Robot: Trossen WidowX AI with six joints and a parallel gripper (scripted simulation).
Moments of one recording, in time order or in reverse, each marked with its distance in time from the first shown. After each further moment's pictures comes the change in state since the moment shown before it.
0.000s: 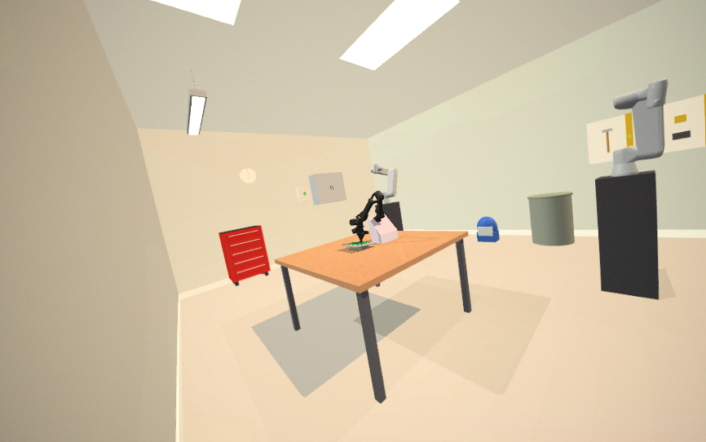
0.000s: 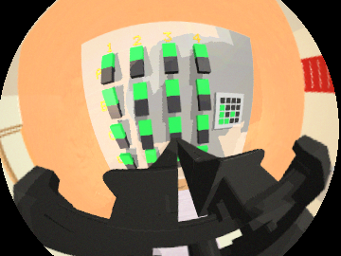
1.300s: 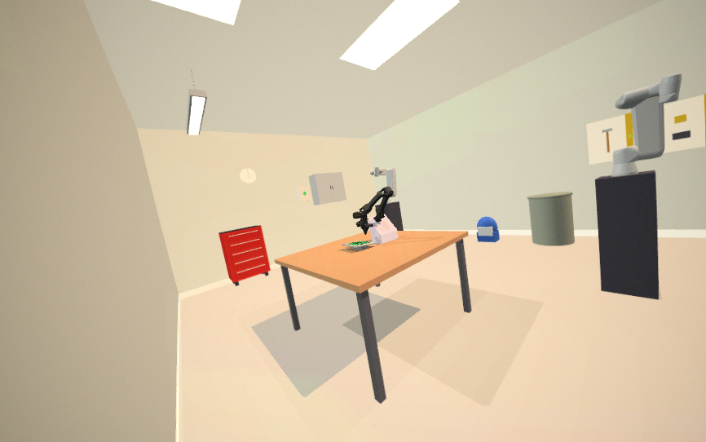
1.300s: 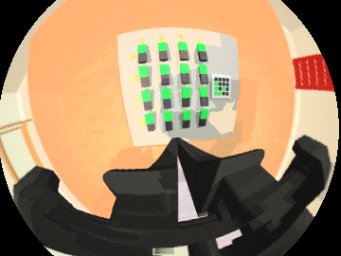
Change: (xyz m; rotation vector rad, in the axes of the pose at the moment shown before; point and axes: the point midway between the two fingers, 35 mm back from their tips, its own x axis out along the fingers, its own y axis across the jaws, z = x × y) arm -0.063 0.029 -0.032 -0.001 0.028 -0.011
